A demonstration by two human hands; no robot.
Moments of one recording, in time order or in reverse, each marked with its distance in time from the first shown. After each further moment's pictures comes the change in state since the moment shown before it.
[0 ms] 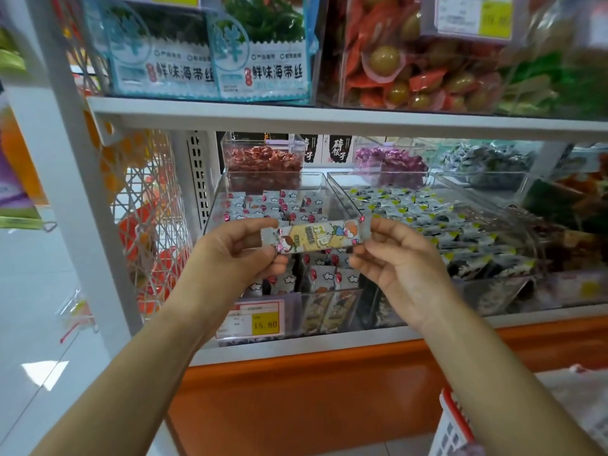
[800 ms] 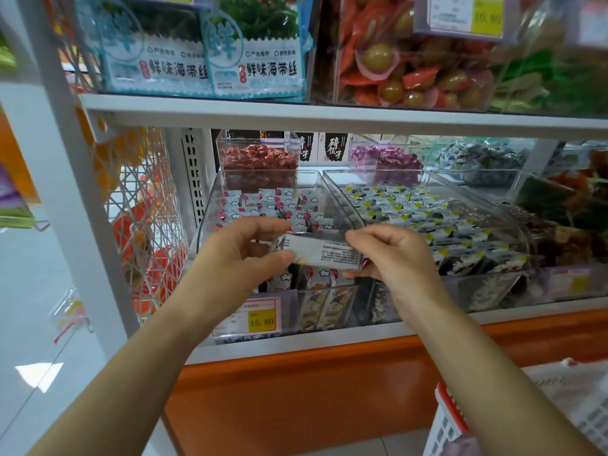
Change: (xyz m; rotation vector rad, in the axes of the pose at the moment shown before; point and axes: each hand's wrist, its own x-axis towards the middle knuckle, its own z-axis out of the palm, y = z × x) left_hand -0.006 0.008 0.006 0.281 -0.093 0.073; right_hand -0.003 0.002 0.002 -0.486 -0.051 -0.186
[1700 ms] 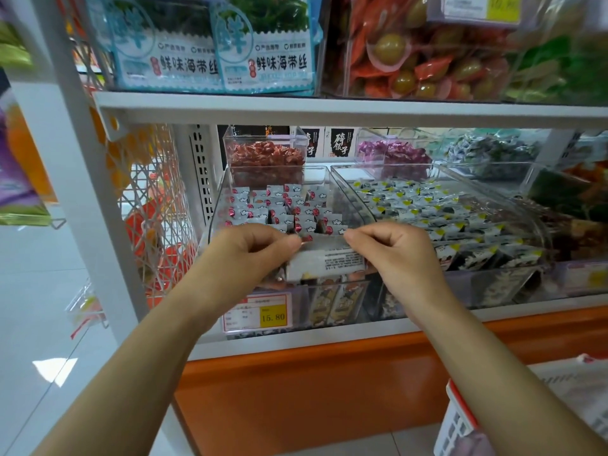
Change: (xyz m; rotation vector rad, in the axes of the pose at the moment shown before) left_hand 0.002 0.002 -0.008 0.062 -0.111 -0.074; right_hand -0.002 0.007 0.006 -0.184 -0.039 -0.196
